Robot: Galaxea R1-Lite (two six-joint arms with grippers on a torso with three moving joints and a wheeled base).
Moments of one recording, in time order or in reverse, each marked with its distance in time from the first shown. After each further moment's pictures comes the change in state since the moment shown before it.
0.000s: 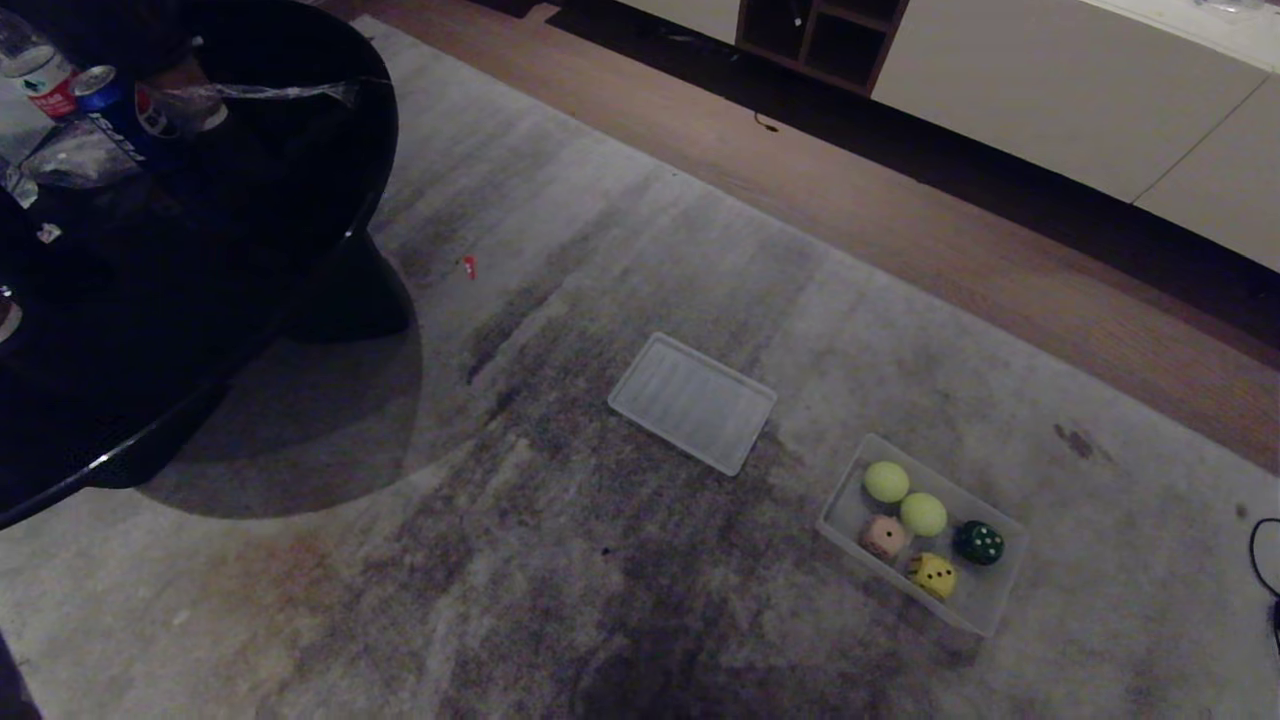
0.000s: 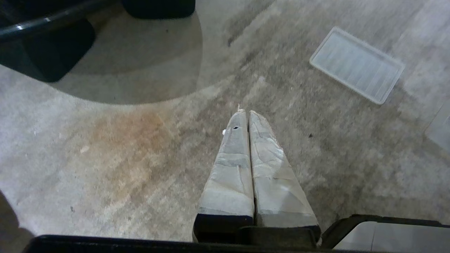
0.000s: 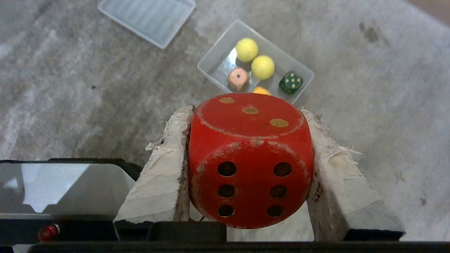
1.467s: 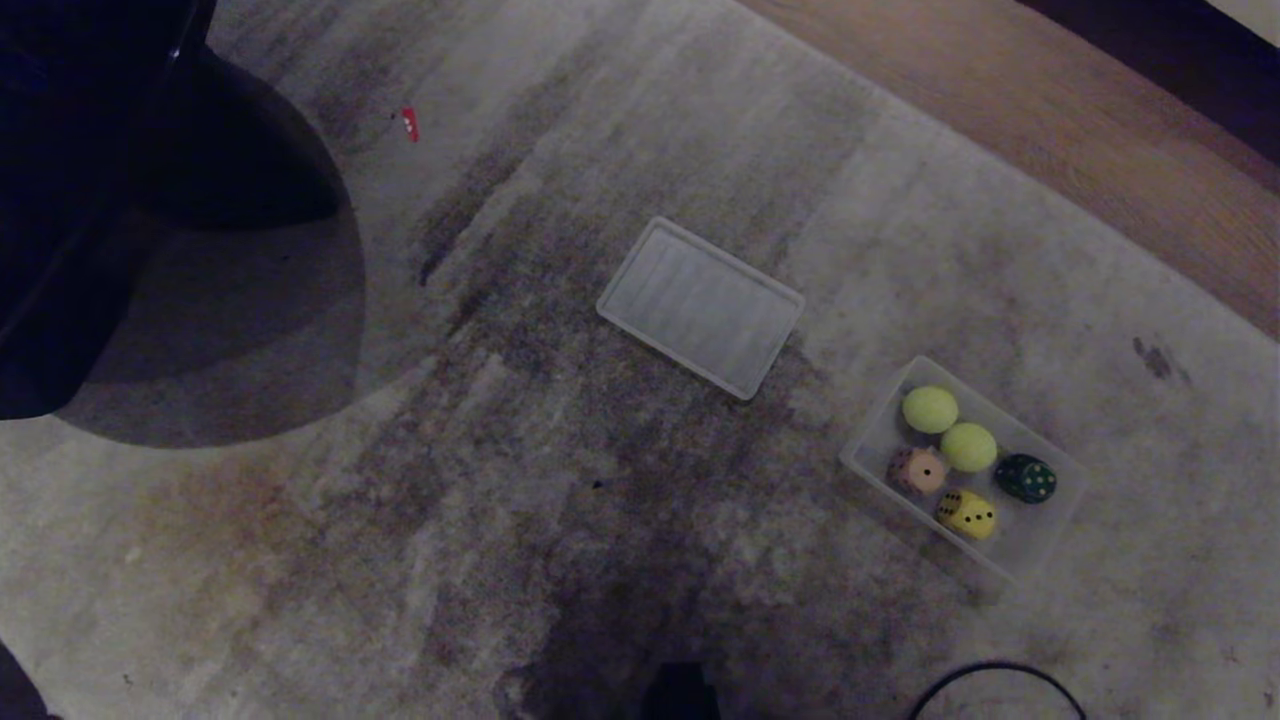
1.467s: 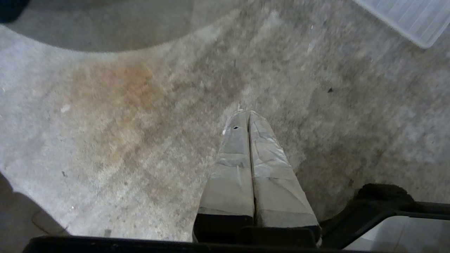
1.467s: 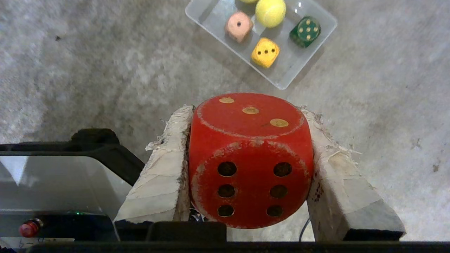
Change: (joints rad) left arm 0.000 0.000 0.000 0.000 0.000 0.001; right arm 0.000 0.000 0.000 0.000 0.000 0.000
